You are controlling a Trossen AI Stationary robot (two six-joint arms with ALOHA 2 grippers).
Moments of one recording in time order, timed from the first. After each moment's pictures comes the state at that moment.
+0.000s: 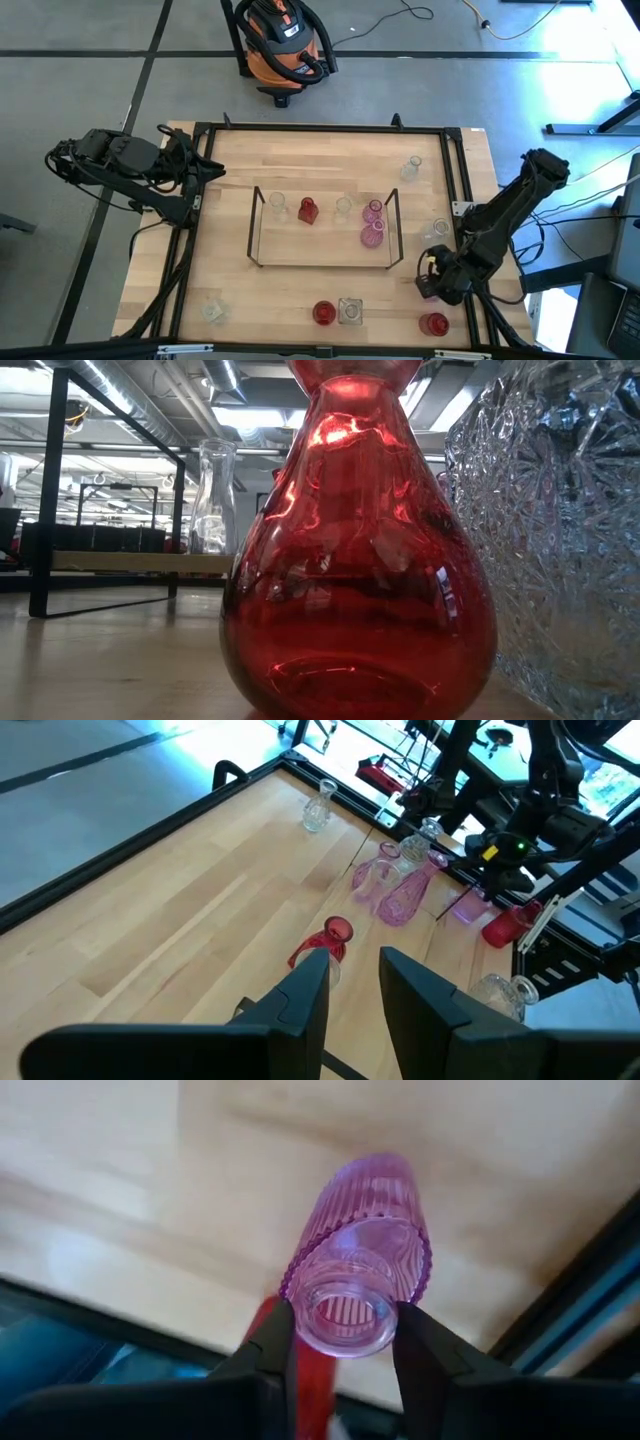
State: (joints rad) left arm -0.25 0.79 1.34 -1.11 -0.47 -0.70; right arm 0.90 1.25 0.80 -0.83 -0.13 2.16
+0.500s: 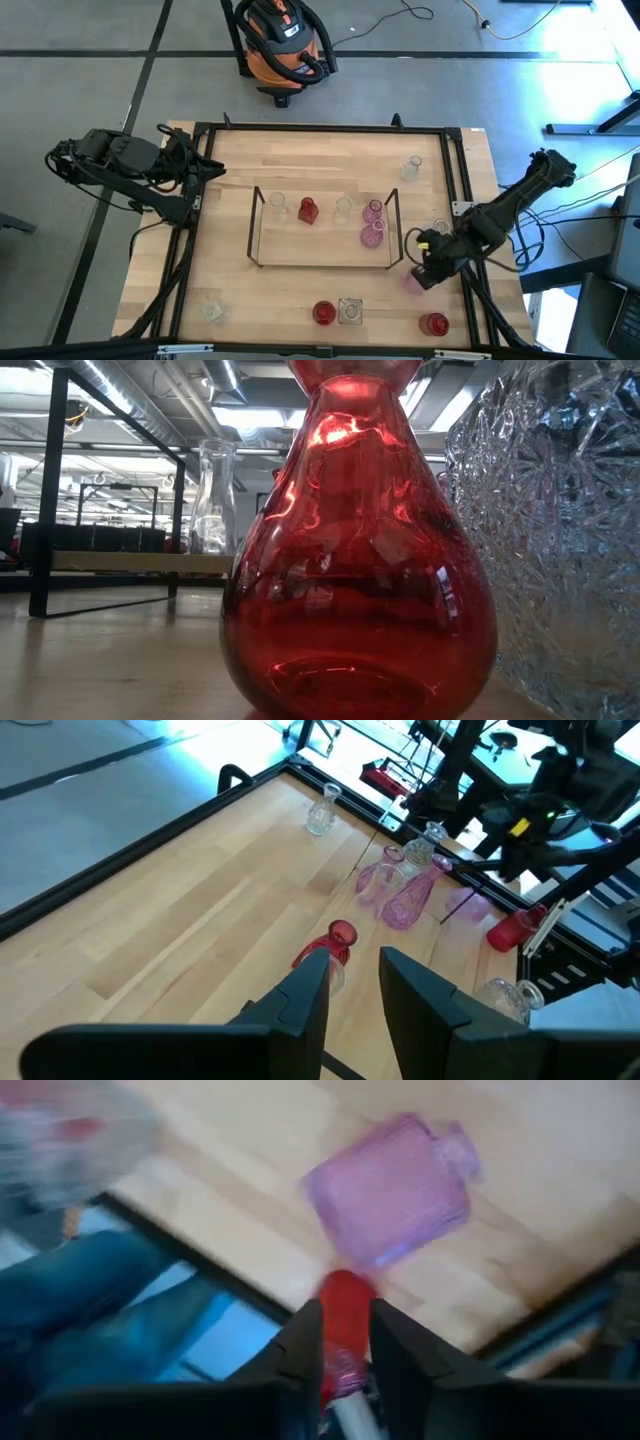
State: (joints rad) left arm -0.25 0.79 1.34 -1.11 -0.48 -0.70; right arm 0.69 1.19 1.05 -1.03 -0.19 1.72
